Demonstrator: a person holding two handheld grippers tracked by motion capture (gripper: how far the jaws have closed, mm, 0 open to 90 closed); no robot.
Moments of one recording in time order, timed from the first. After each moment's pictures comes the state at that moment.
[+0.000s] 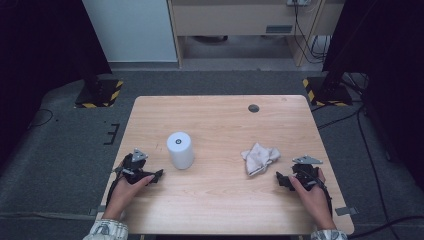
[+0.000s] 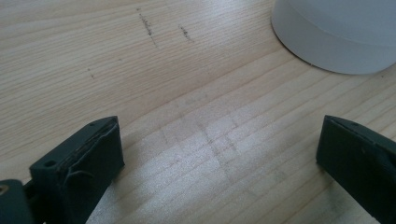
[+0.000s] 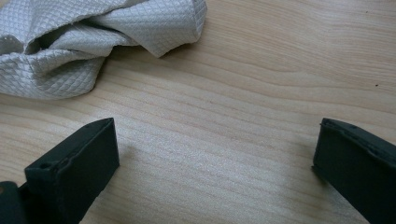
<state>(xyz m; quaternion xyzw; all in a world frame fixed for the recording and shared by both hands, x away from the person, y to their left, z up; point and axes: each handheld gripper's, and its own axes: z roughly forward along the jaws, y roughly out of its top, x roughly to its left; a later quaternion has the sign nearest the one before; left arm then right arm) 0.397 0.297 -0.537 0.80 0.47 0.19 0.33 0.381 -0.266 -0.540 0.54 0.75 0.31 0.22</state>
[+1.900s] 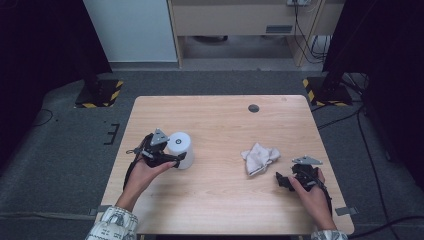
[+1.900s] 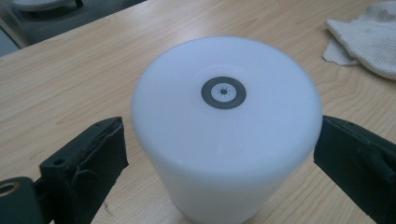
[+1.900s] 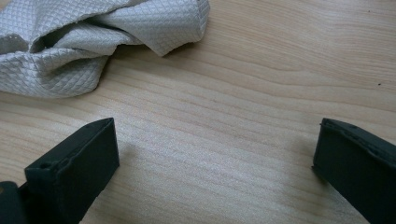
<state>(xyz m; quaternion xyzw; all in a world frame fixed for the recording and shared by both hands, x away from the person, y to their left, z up) 0.420 0.217 -0.458 0.81 0.37 0.21 0.40 0.380 -0.264 -0.540 0.54 0.75 0.31 0.22</state>
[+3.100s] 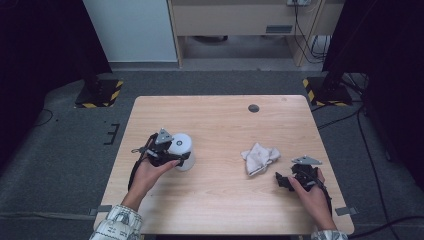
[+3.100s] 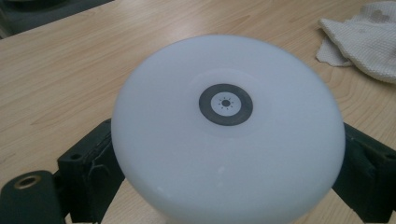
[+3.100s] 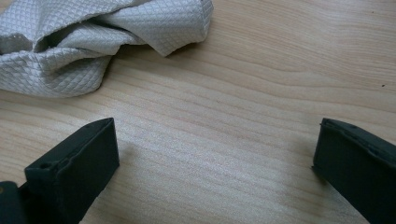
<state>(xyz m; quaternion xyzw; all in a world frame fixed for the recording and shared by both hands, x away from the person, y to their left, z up) 0.423 0.207 -0.463 0.81 0.37 0.19 0.40 0.380 -0.264 -0.540 0.54 0.75 0.31 0.22</state>
